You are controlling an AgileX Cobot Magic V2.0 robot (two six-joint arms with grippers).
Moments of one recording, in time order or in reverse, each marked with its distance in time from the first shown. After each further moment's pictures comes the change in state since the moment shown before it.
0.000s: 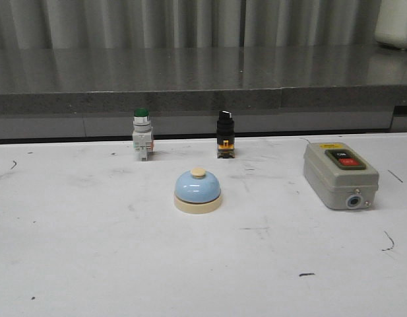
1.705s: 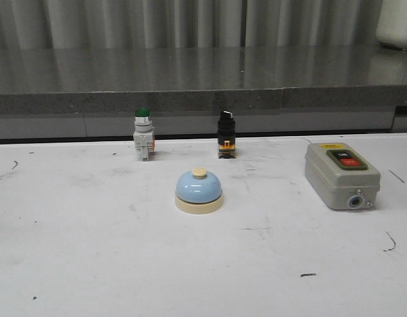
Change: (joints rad) left arm 0.021 -0.014 0.000 0.000 -0.065 0.000; right arm -0.150 -0.253 0.242 -0.045 -0.208 0.000
